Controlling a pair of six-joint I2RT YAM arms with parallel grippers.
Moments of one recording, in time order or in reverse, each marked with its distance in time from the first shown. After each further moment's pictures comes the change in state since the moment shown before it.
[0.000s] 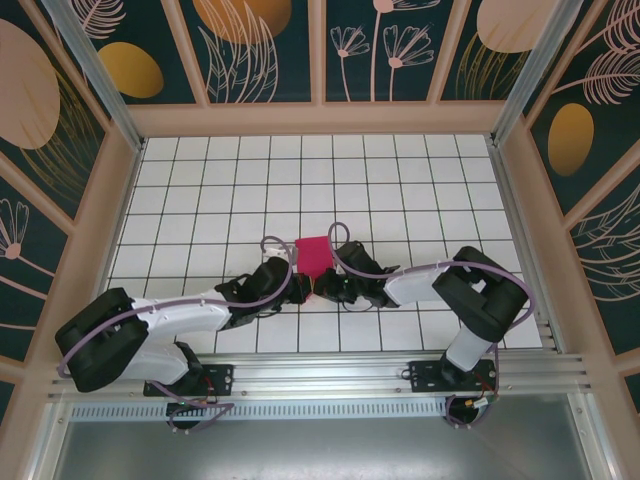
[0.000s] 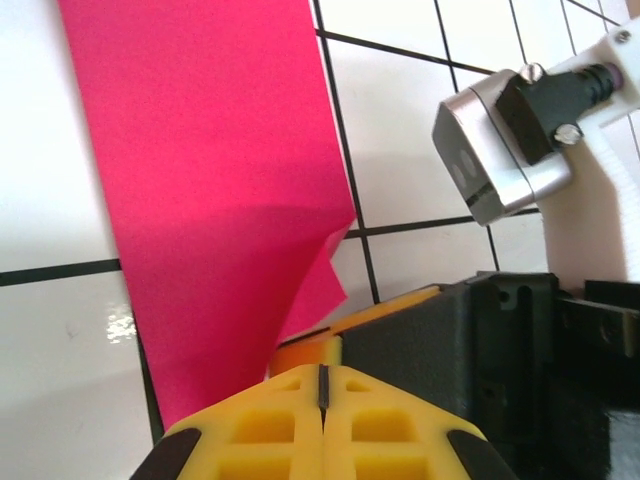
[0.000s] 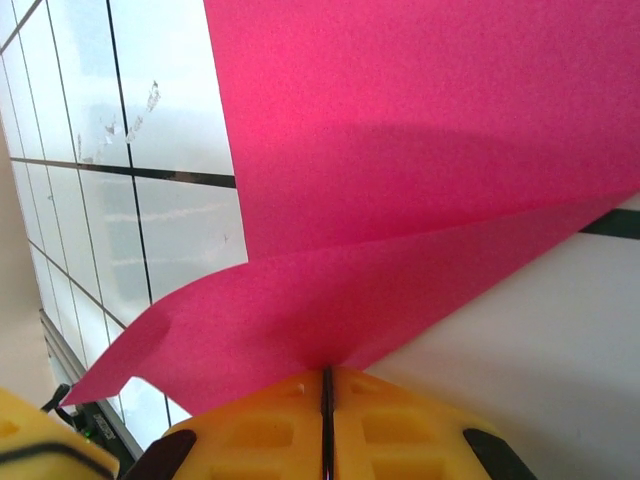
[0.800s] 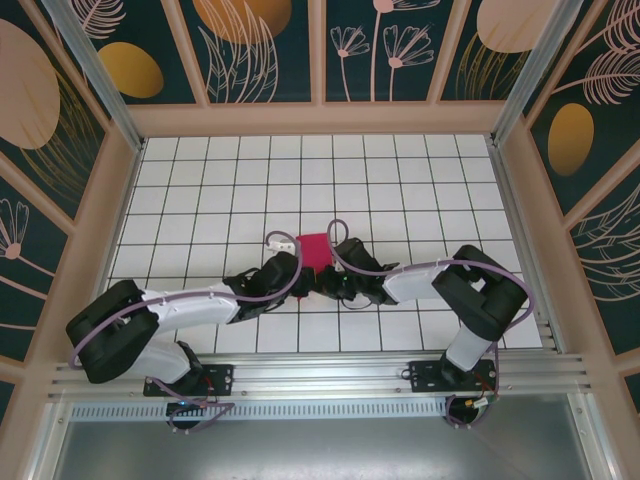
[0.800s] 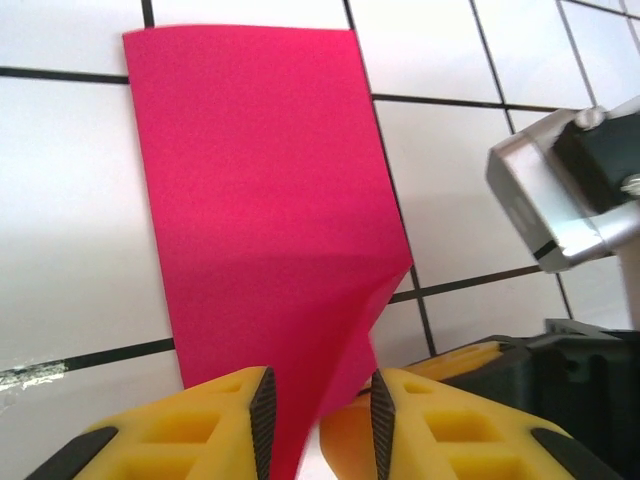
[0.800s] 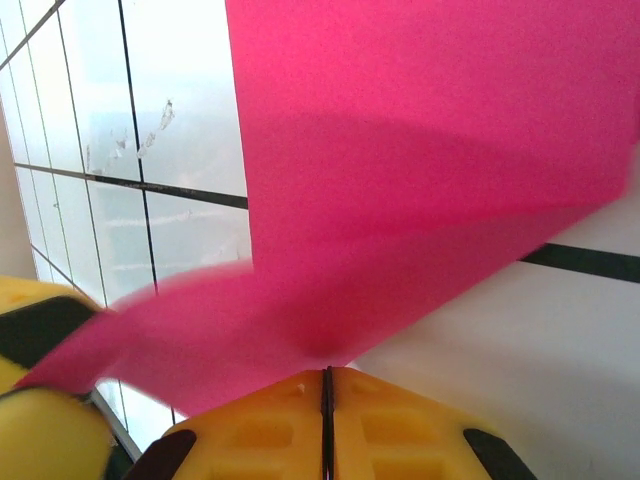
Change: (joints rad) left arm 0.000 0.053 0.077 -0.058 -0.127 0.096; right arm -0.009 0.008 0.026 -0.014 0.000 -0.011
